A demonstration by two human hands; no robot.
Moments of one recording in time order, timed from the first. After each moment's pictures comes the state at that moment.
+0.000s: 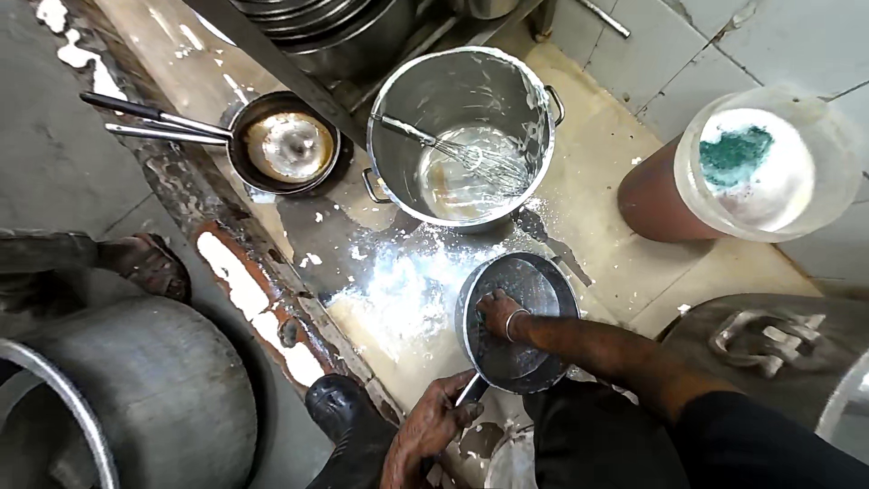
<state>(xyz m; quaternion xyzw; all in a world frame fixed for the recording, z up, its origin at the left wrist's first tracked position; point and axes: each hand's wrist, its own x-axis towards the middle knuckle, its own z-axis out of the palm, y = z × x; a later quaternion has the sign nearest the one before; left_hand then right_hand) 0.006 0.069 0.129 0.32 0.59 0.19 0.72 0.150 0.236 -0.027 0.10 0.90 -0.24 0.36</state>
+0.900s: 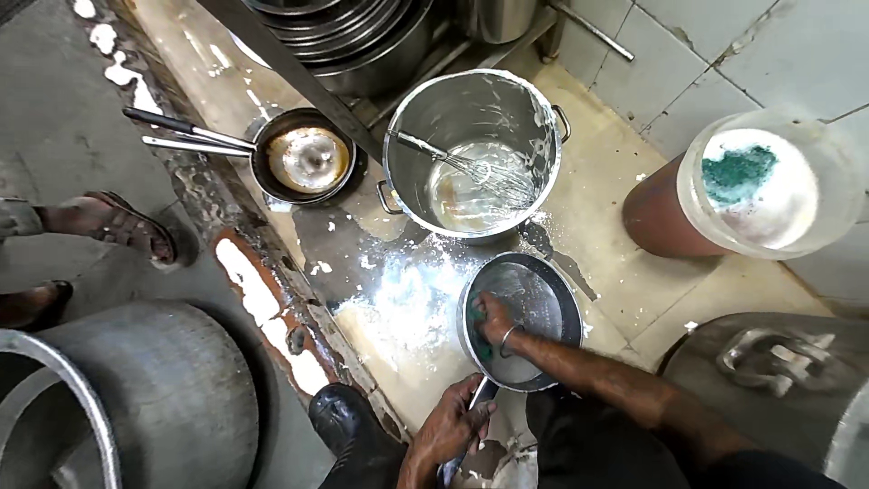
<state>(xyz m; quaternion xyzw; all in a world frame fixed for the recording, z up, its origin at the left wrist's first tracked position) 0.023 0.080 0.130 0.26 0.56 0.24 0.75 0.134 0.239 0.025 0.46 0.60 -0.65 0.04</state>
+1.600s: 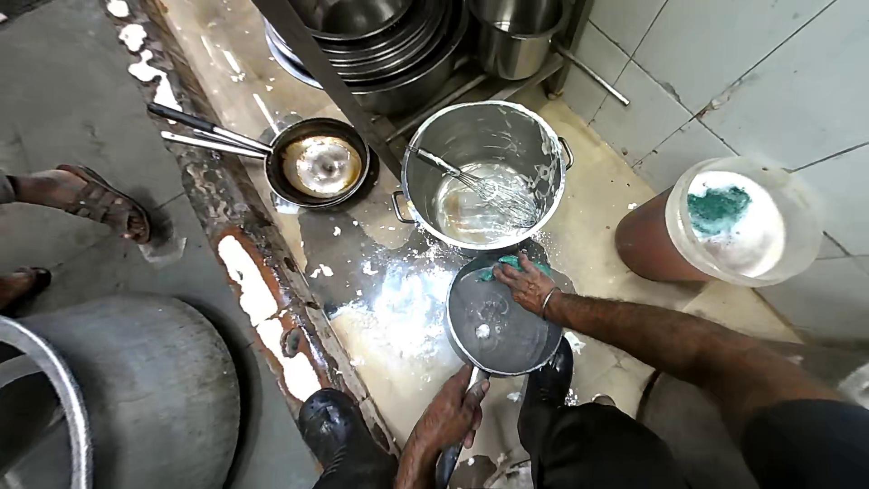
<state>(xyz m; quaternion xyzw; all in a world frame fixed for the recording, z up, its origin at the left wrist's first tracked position) 0.018 0.106 0.144 0.27 0.61 0.18 0.73 0.172 0.344 0.056 0.13 0.95 -0.05 0.26</state>
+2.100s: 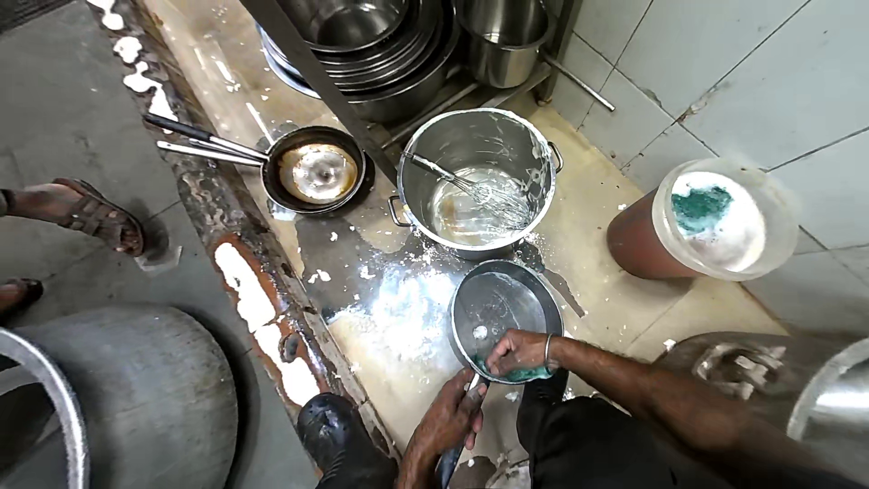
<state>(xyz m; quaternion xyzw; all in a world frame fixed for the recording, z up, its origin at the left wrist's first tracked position) 0.022 0.088 0.135 0.27 0.58 0.24 0.73 0.194 0.267 0.092 0.21 0.61 -0.73 0.21</state>
